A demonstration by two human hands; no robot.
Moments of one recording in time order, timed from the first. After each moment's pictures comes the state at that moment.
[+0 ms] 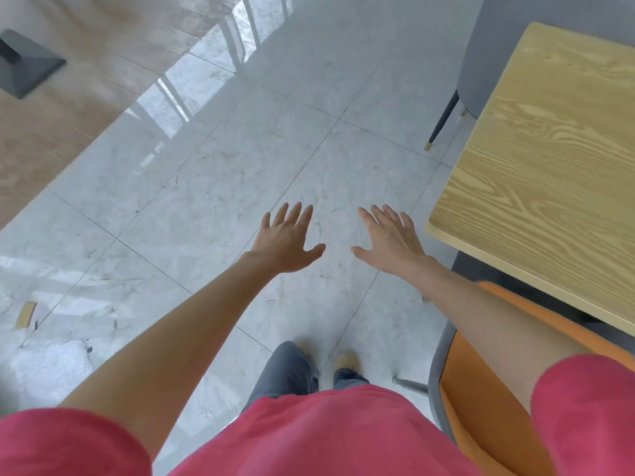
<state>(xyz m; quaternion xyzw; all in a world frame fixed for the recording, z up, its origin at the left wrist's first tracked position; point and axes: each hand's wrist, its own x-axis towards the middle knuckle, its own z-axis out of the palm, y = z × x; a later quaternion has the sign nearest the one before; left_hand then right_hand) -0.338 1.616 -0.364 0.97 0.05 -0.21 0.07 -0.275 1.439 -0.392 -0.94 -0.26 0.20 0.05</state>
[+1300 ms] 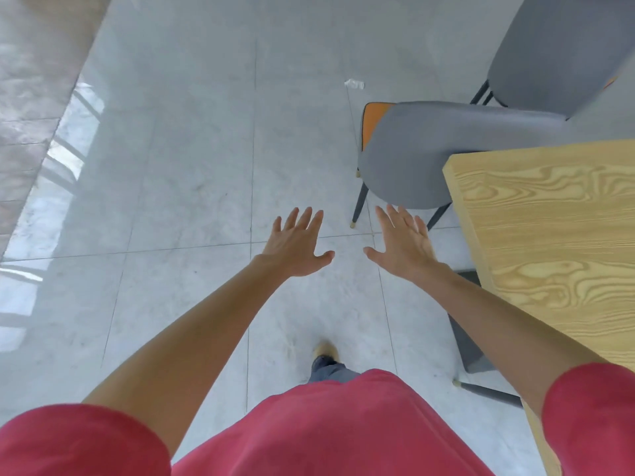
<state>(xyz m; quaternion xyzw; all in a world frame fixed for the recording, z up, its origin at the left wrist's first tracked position) 0.248 1.679 -0.362 0.93 -0.28 -0.22 0.04 0.187 1.495 -0.382 -0.99 0.10 0.12 0.07</state>
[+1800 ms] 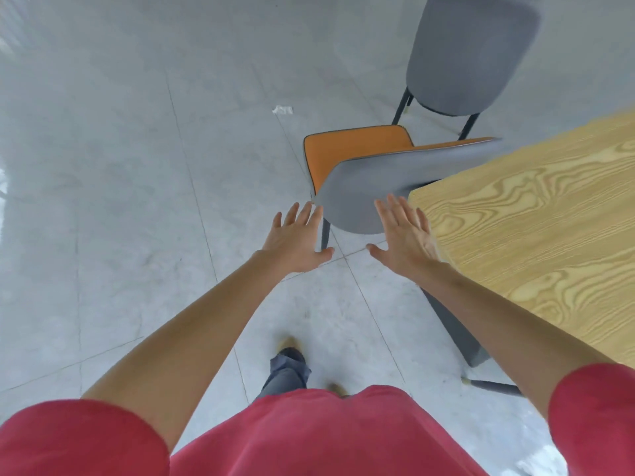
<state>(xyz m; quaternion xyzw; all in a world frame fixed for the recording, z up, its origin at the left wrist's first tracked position) 0.395 1.592 -0.344 0.88 -0.43 -0.20 0.01 0.275 1.437 -0.361 -0.97 0.23 0.04 0.07</state>
